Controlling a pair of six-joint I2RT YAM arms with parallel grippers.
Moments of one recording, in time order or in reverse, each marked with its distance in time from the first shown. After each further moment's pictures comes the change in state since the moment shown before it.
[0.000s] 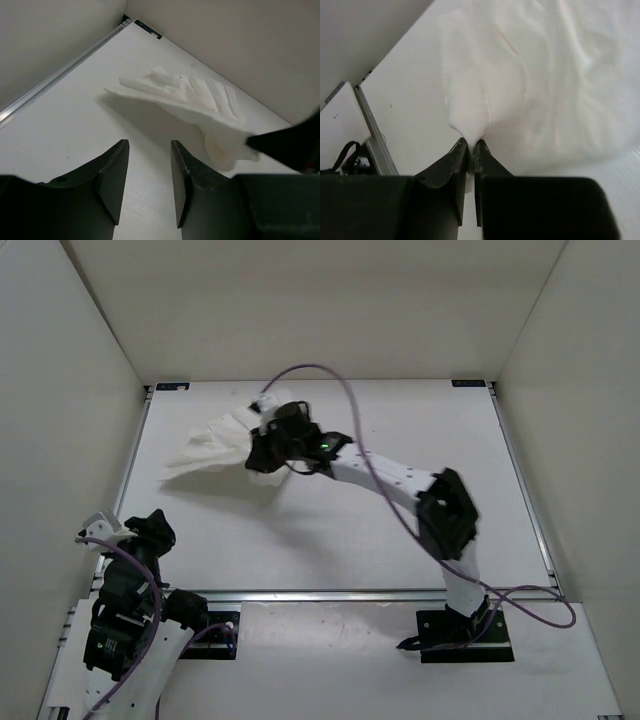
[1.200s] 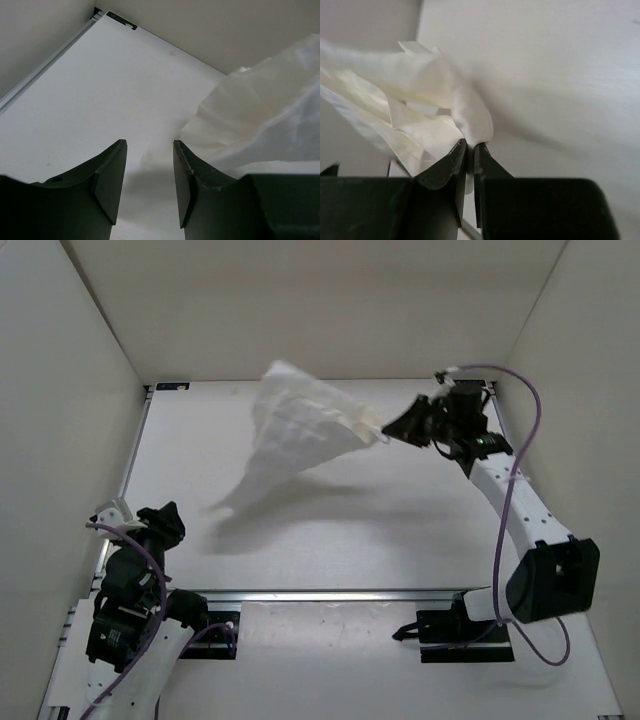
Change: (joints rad) left arm 0.019 0.047 0.005 0.059 0.134 0.043; right arm -0.622 -0.683 -0.537 -0.023 -0.247 0.354
